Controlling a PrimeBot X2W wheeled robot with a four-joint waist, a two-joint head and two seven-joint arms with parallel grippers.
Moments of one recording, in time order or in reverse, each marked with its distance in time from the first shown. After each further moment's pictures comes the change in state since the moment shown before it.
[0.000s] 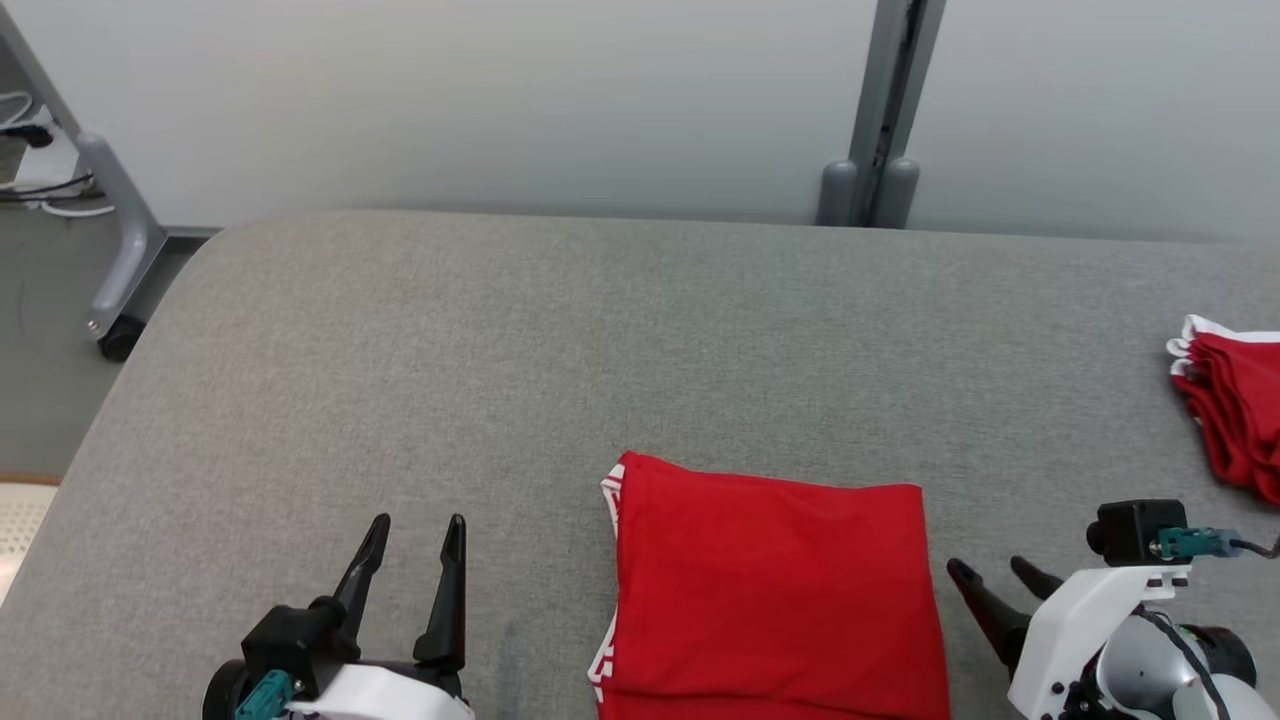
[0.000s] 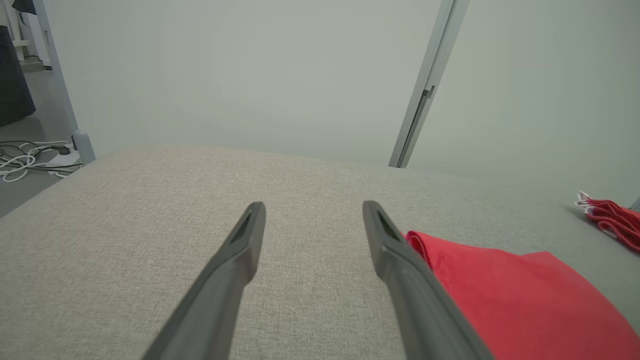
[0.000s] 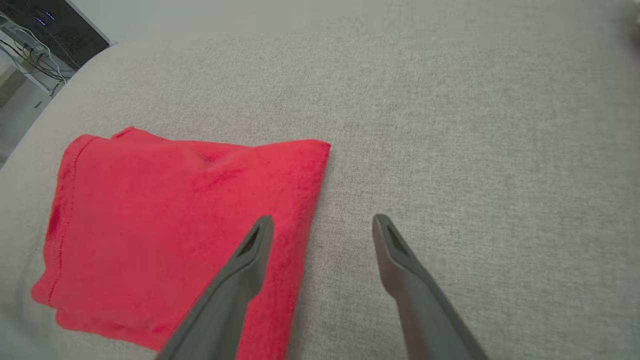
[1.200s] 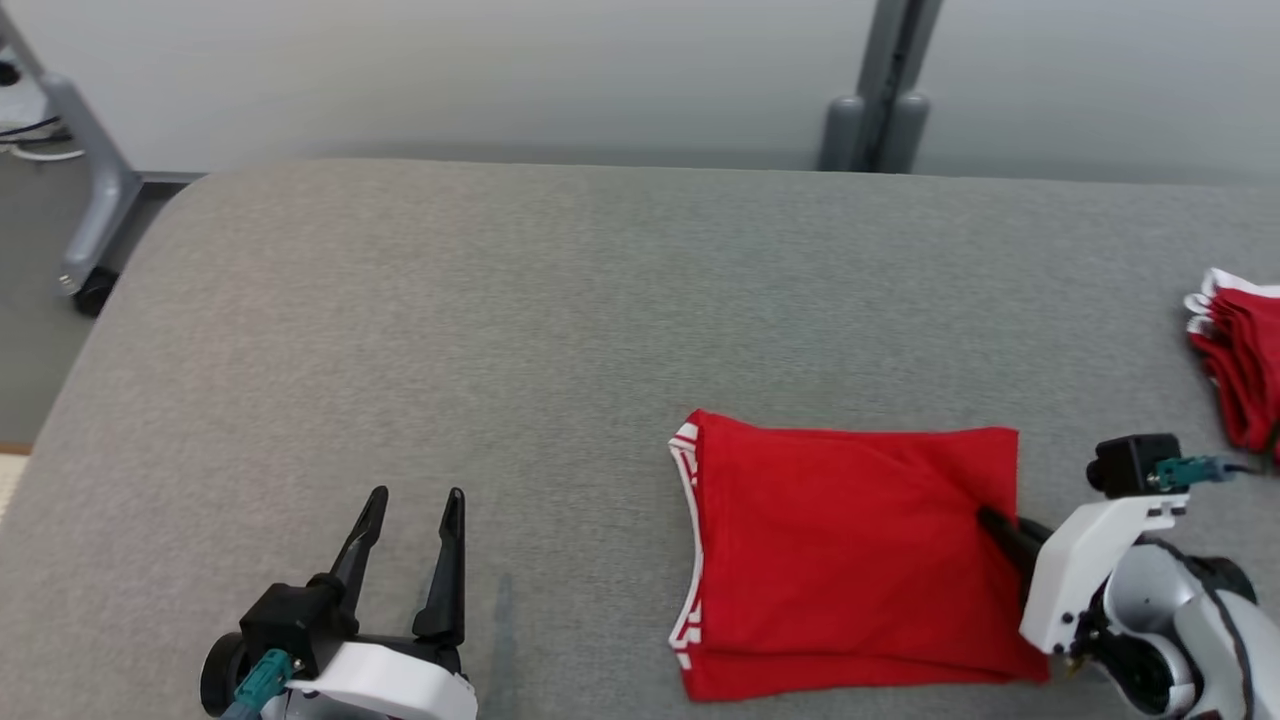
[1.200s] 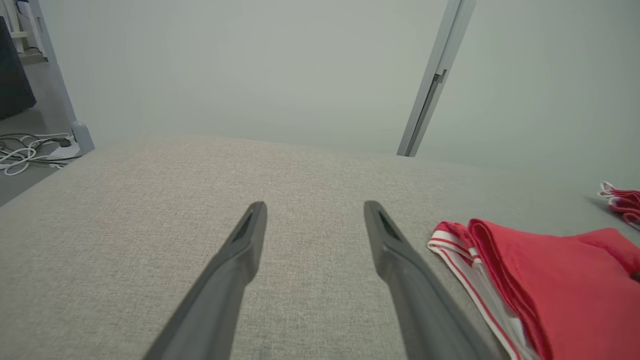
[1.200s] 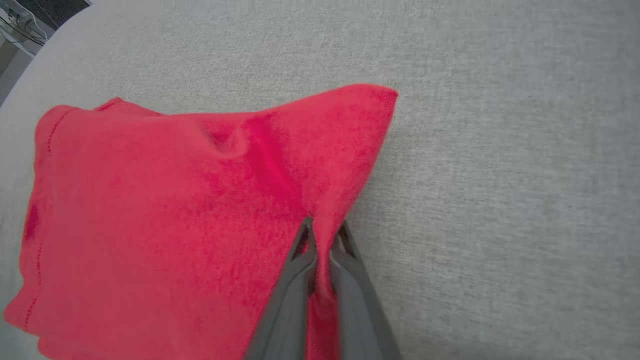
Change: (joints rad) left arm -0.036 -0.042 0.063 0.013 0.067 -0.046 0.000; right arm -0.212 -0.117 0.202 0.244 0.184 0.000 -0.073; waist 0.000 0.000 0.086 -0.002
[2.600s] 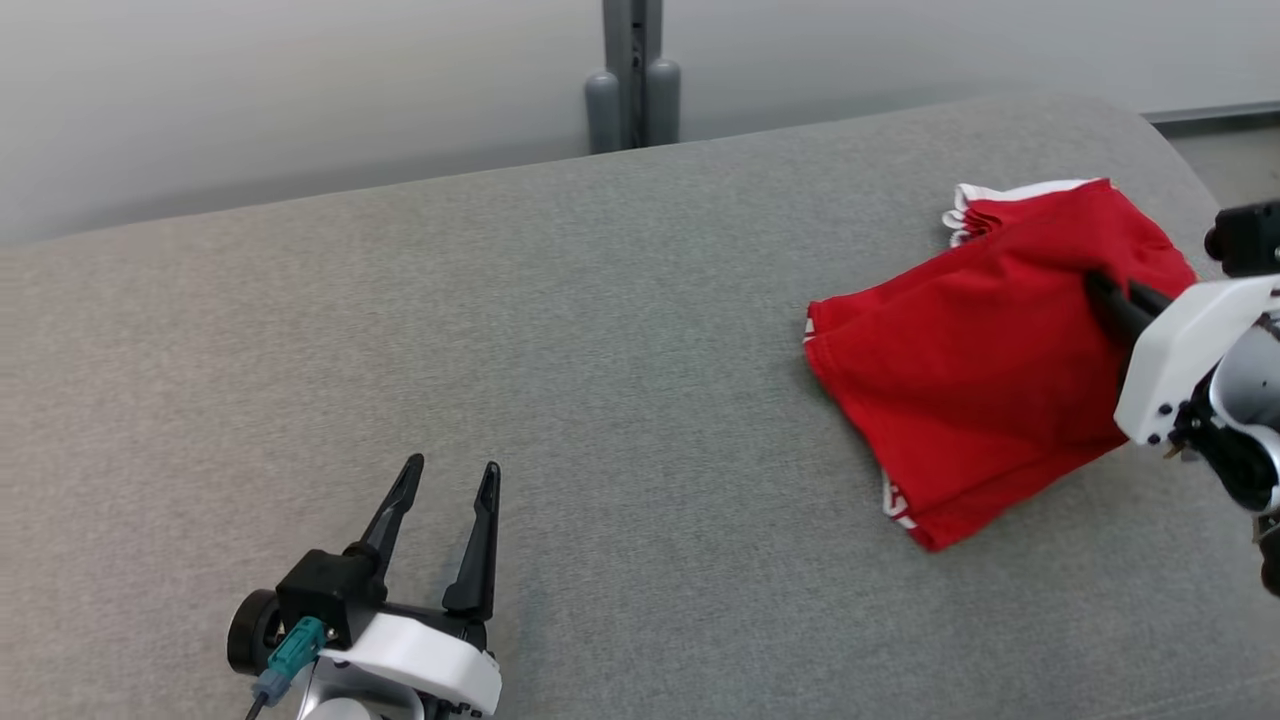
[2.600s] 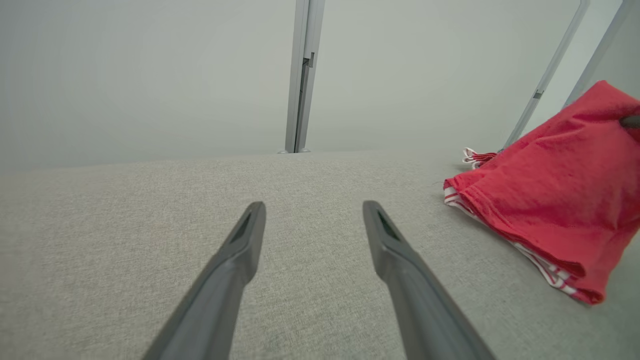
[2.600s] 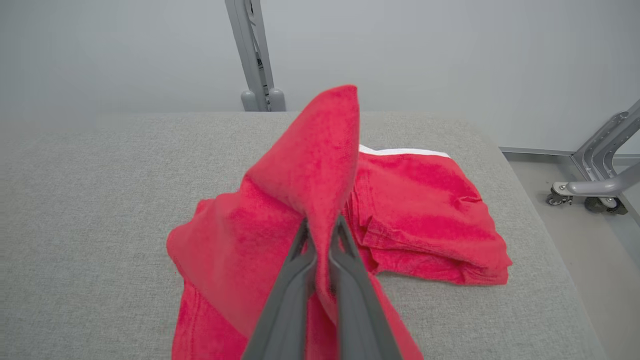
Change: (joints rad) left arm -0.066 -0.009 -0.037 0.025 0.043 -0.029 0.000; right arm -0.300 -0.130 -0.015 -0.009 -0.100 0.000 0.007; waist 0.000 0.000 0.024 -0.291
